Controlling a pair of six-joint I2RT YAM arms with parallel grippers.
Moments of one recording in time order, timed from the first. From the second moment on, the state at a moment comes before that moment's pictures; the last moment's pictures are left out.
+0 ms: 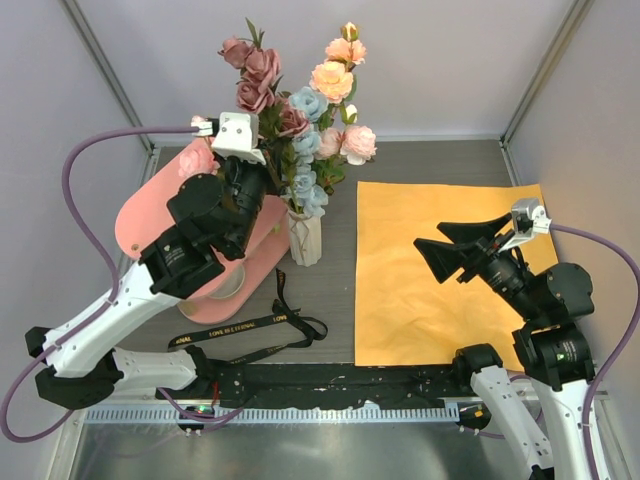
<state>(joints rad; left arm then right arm) -1.01 1.15 1.52 -0.15 -0.71 0.01 0.19 0.44 0.91 -0.31 -0.50 0.42</state>
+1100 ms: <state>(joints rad) -1.00 1.17 1.46 -0.04 -0.84 0.06 0.19 0.44 0.90 -0.31 -0.50 0.43</state>
